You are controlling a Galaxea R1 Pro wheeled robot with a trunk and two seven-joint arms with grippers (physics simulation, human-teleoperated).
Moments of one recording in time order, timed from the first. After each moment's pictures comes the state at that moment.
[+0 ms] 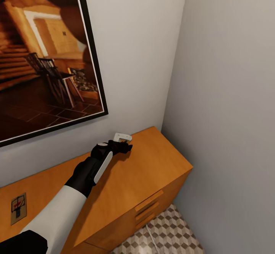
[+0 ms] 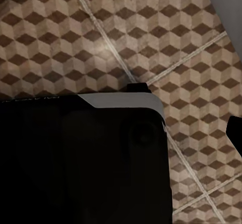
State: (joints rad) left arm -0.84 -0.08 -0.34 -1.05 0.18 0.68 0.03; right arm -0.28 0.08 0.48 -0.02 -0.52 -0.28 -0.13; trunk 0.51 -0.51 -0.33
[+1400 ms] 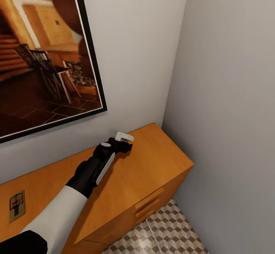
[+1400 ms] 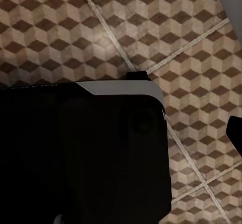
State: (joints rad) left arm -0.84 -0.08 -0.38 -1.07 0.06 0.68 0.03; right arm -0.28 0.08 0.48 -0.02 -0.52 -0.28 -0.13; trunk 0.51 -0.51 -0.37
